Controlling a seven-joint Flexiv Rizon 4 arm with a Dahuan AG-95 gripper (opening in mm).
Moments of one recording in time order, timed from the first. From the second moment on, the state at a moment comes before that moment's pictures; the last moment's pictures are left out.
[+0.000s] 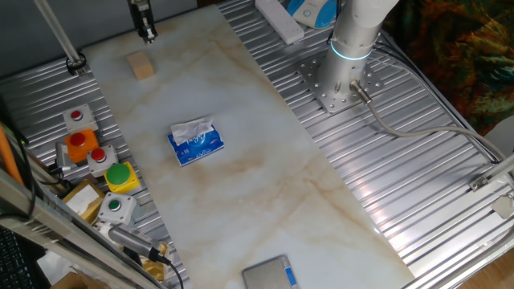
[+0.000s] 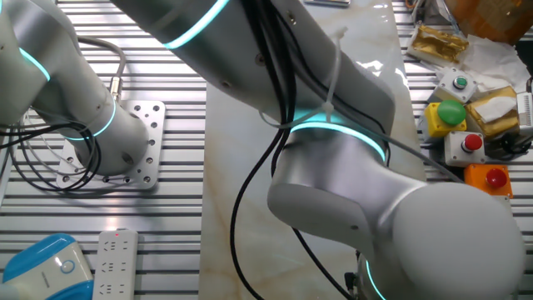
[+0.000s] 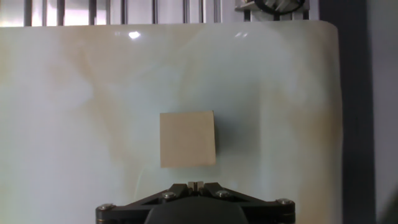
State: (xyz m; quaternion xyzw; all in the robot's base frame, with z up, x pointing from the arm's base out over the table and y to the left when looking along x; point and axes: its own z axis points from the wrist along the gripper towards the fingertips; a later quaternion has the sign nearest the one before) arm 0.528 -0.328 0.104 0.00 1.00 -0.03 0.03
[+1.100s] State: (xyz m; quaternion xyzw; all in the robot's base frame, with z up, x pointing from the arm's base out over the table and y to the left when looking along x) arm 0.529 -0.329 0.103 0.02 1.00 0.00 -0.07
